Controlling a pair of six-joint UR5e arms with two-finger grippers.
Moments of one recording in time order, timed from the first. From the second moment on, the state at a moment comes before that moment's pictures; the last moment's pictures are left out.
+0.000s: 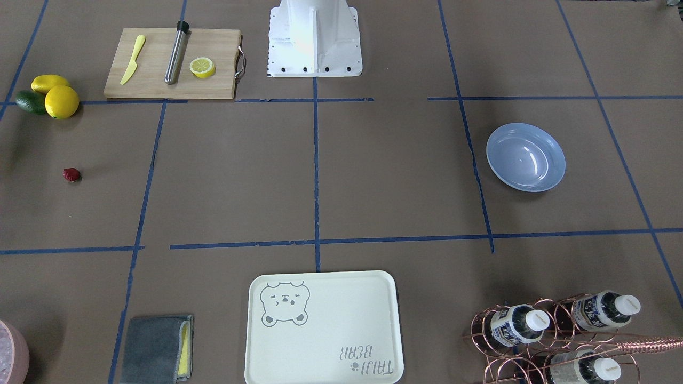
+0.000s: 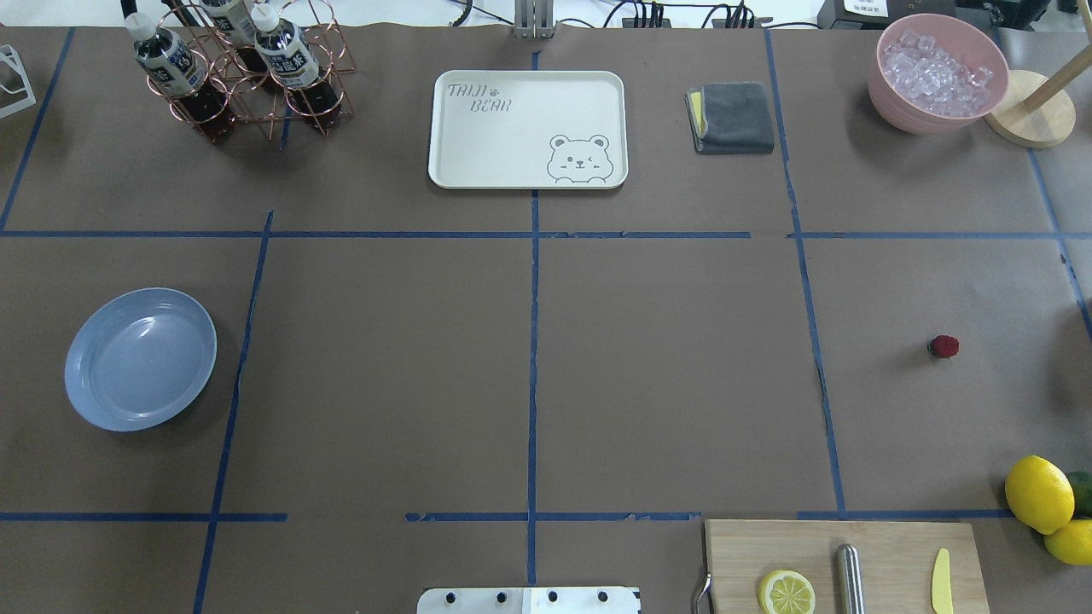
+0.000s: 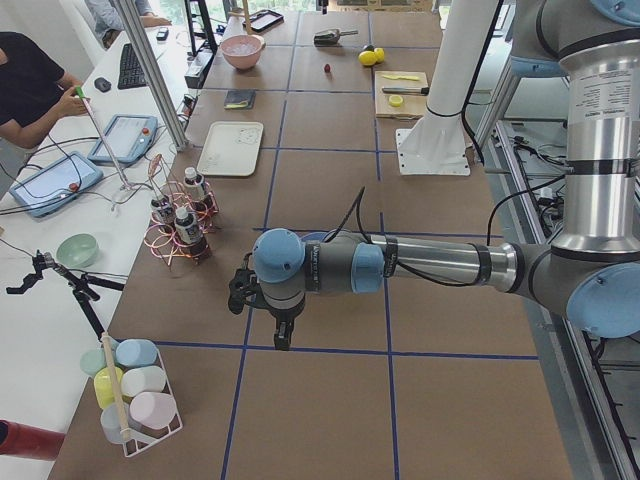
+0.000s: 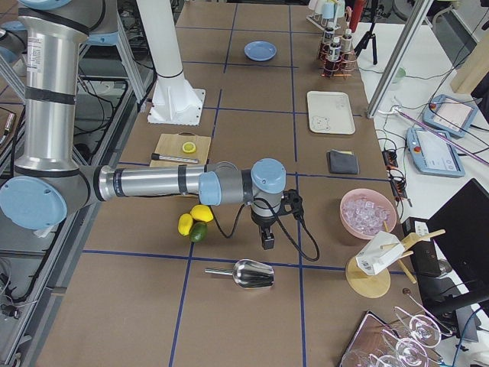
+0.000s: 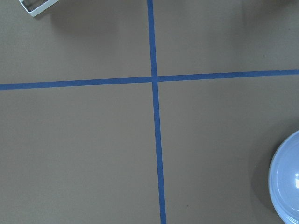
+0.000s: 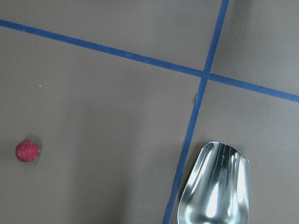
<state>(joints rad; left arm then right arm) -1.62 -1.50 -1.73 -1.50 -2.43 0.10 1.48 -1.71 1.78 -1.54 2.34 -0.11</state>
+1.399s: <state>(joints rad) -1.55 -1.50 -1.80 -1.52 -2.38 0.10 1.49 -1.71 1.78 -1.54 2.35 -0.12</state>
